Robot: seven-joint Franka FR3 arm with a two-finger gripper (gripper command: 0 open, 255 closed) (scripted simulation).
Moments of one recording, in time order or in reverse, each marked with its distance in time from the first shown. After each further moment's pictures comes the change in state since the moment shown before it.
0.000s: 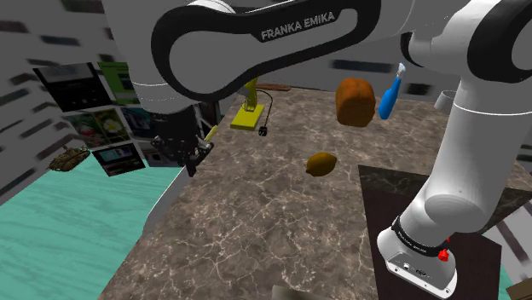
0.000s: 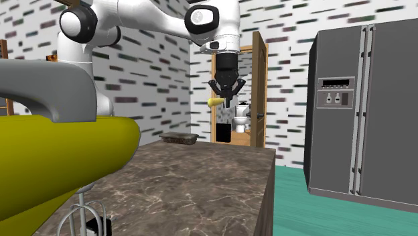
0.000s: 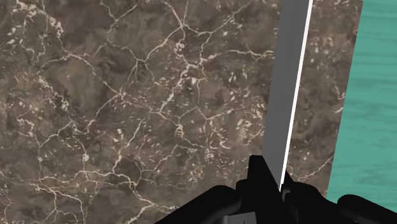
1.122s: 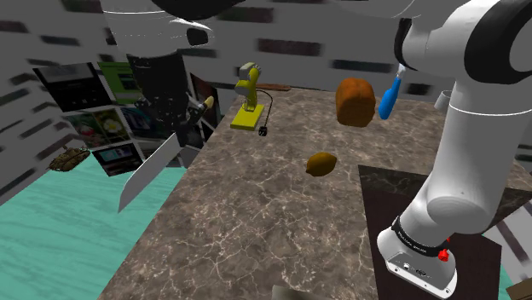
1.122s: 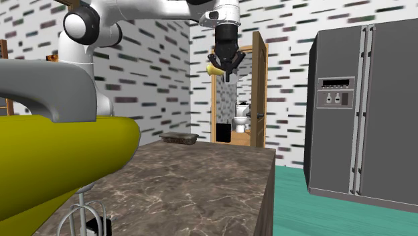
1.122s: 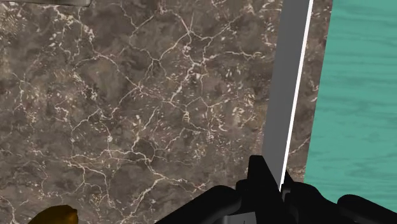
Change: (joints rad) arm 0.049 0.030 0.006 0.263 -0.019 -0.238 0.006
